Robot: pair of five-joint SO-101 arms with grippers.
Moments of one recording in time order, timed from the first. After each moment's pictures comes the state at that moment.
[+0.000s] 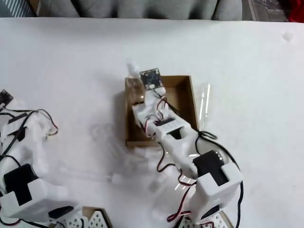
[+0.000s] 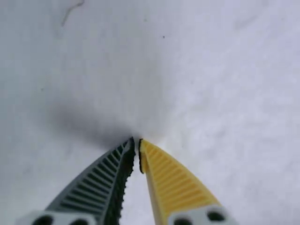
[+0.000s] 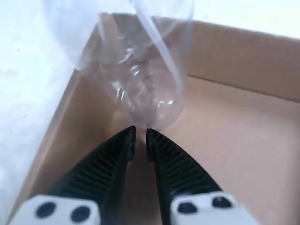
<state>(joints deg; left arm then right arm) -34.7 2.1 42.5 39.9 26.9 -27.8 11.2 41.7 -1.1 -6.4</state>
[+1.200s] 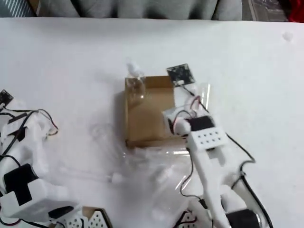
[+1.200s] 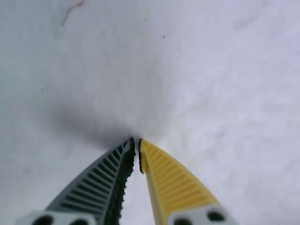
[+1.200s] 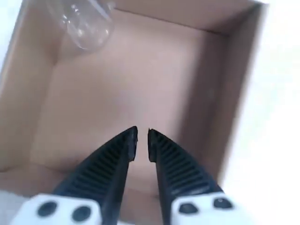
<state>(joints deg) -34.7 2.2 42.5 39.9 26.9 -16.2 -26.7 47.4 43.6 4.3</state>
